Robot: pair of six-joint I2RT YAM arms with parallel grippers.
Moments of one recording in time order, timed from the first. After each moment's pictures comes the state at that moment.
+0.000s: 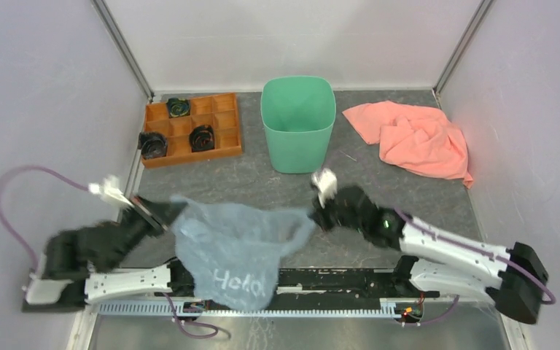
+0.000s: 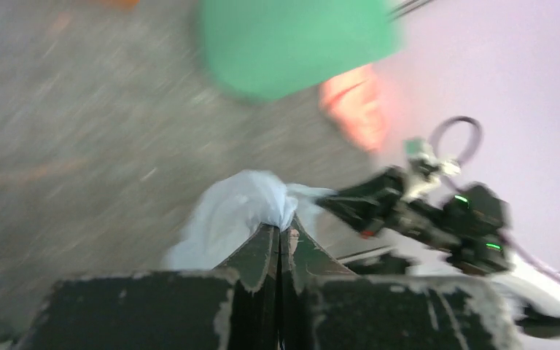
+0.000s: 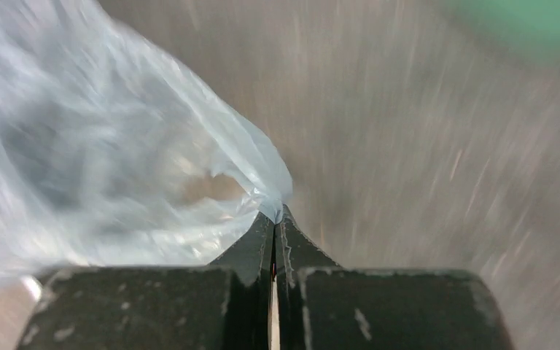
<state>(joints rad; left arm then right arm) -1.32 0.14 0.91 -1.25 -0.83 -1.30 1.03 0.90 0.43 -0.16 0.06 0.26</state>
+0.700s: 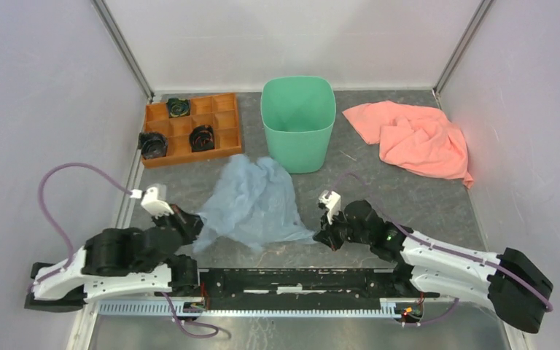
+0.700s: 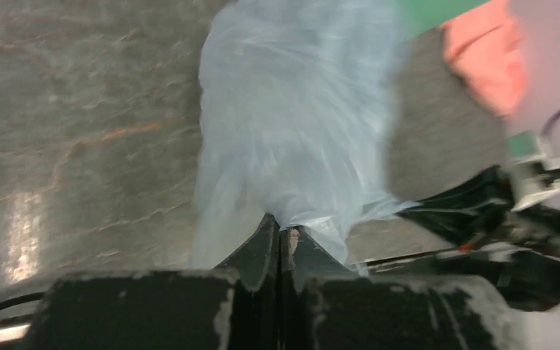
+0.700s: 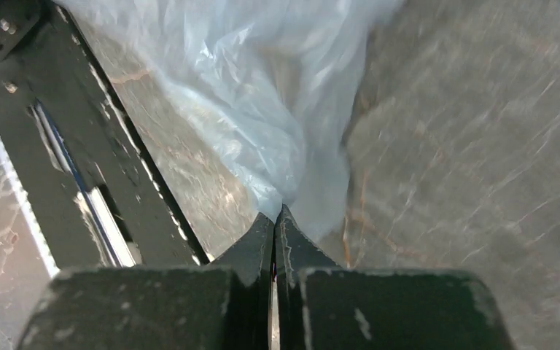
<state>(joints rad) -1.37 0.37 0.82 -1.29 -0.85 -1.28 0.93 0.92 0.27 0.15 -0.22 0.24</state>
